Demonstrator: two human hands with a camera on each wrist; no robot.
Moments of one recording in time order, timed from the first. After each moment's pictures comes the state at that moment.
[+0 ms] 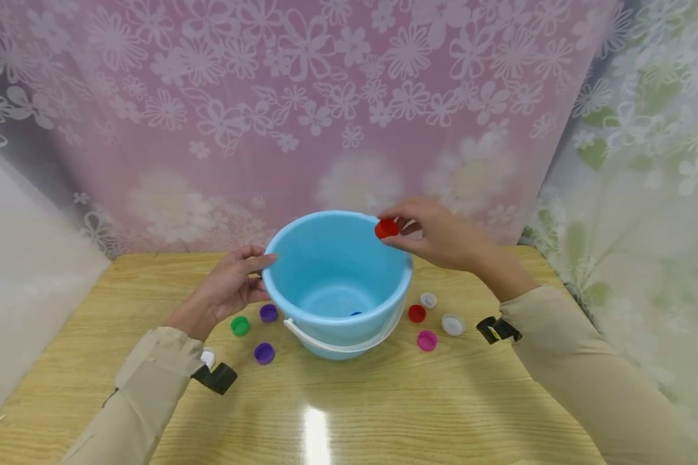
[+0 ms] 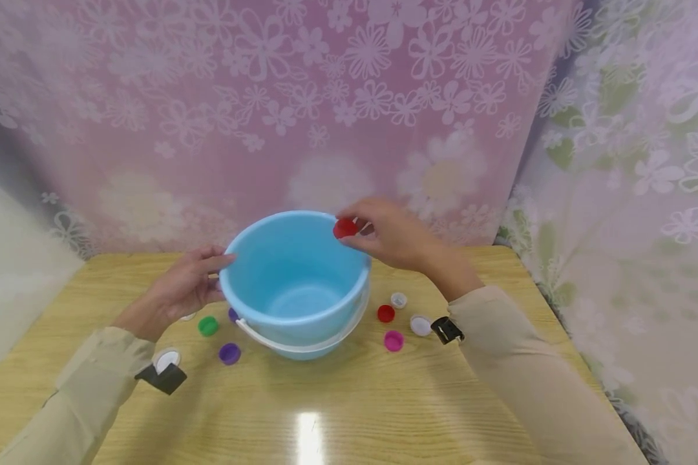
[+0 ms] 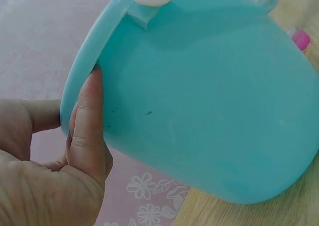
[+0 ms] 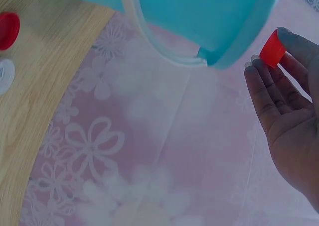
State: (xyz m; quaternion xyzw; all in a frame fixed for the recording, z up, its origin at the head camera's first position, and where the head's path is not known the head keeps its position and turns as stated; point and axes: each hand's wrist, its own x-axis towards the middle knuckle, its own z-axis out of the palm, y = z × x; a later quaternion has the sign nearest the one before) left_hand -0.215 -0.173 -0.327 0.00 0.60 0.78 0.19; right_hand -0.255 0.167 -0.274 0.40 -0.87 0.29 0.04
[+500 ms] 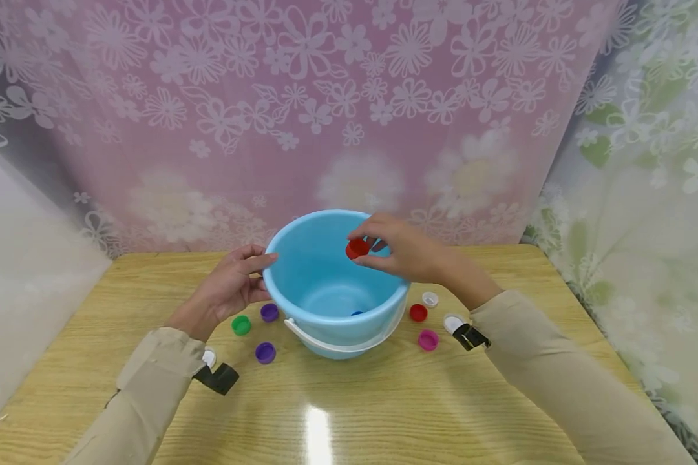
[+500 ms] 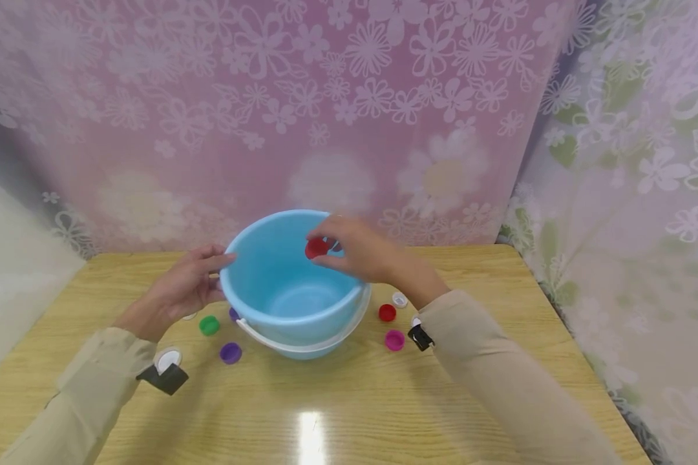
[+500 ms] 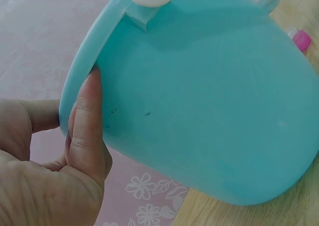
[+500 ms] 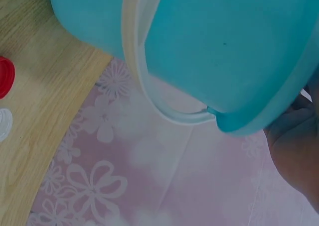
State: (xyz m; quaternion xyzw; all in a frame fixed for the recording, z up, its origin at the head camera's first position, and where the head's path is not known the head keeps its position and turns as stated) left_hand -0.214 -0.172 -0.327 0.00 0.59 0.79 0.19; right_hand -0.257 0.129 -0.293 0.45 -0.85 0.26 0.03
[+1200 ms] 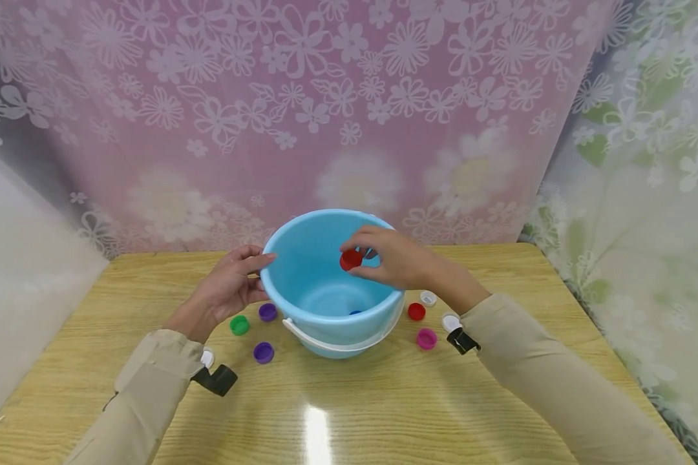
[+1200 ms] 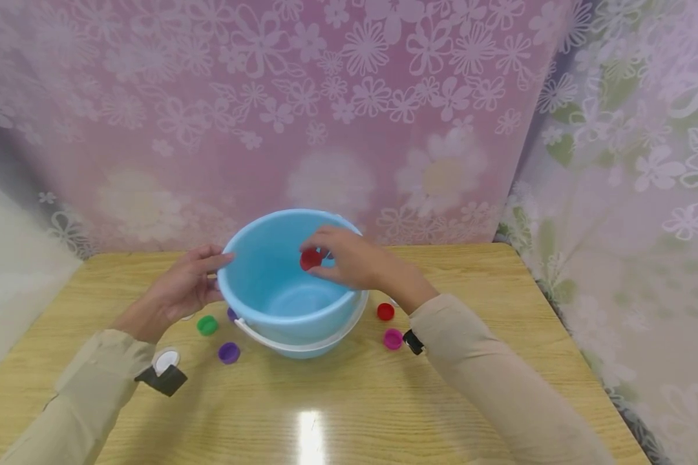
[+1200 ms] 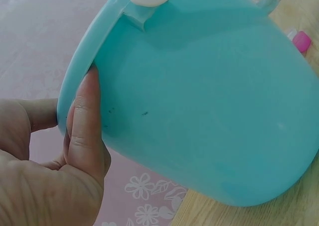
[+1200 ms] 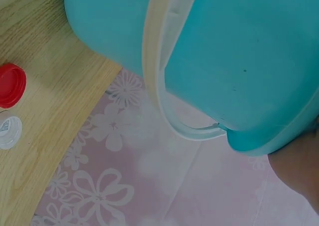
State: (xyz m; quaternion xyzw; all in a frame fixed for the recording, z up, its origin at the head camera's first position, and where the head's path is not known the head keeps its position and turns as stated) left_hand -0.213 -0.172 -0.329 0.00 0.58 0.80 0.19; right_hand -0.250 0.121 -0.304 0.45 -0.86 0.25 0.01
